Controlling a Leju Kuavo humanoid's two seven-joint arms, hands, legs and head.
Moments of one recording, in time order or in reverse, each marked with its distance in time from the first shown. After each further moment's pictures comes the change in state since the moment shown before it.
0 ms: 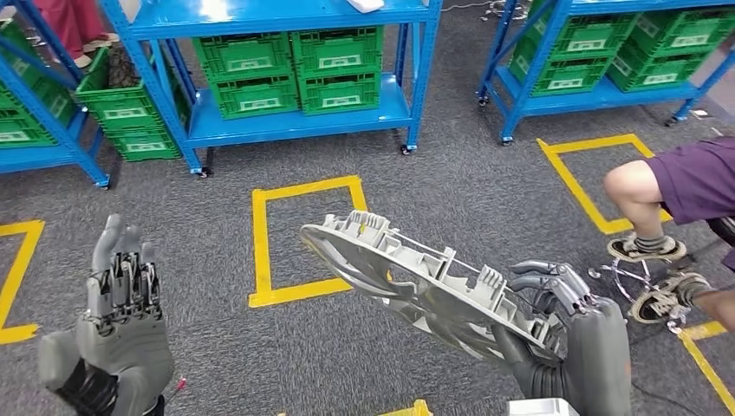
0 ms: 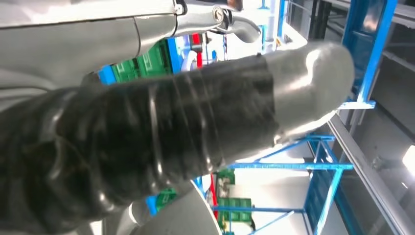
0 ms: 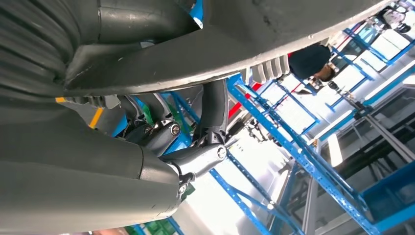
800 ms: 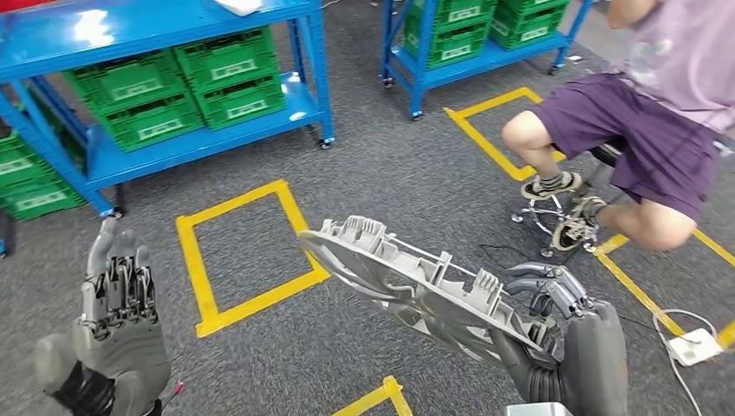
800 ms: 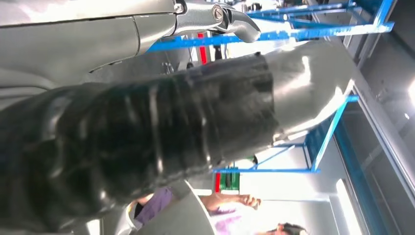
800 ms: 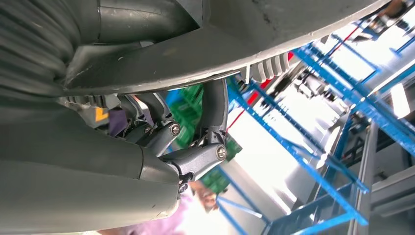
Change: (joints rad) left arm 0.032 0.021 -0.001 -0.019 -0.021 0.054 0.003; right arm -0.006 0.023 0.002 0.021 -0.018 0.012 -0.040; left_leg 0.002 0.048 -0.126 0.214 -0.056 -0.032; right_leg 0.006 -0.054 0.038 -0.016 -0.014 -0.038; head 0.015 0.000
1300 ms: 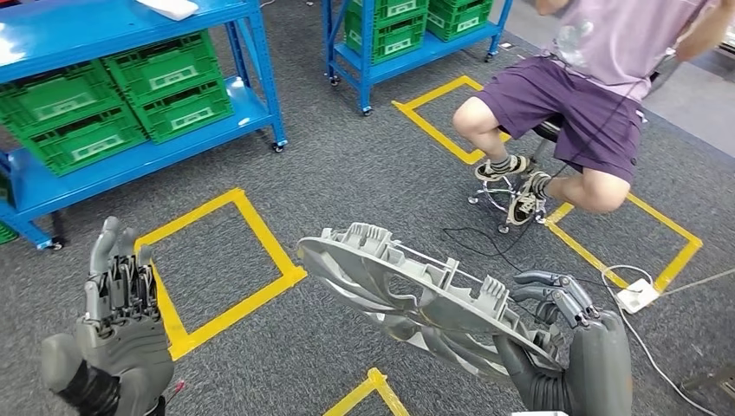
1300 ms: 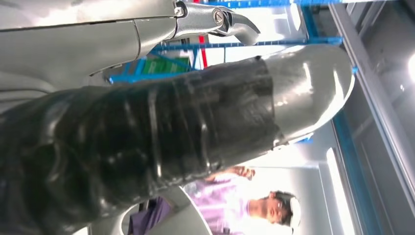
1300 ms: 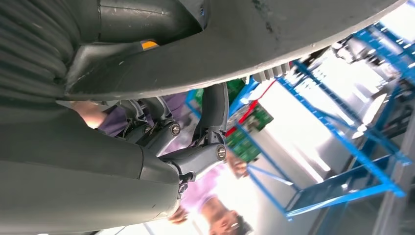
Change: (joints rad) left arm 0.008 0.005 -0.002 0.000 -0.010 0.020 -0.020; right arm 0.011 0.009 0.005 0.020 0.009 -0.020 -0.012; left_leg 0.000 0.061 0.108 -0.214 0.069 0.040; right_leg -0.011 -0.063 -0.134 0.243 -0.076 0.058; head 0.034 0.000
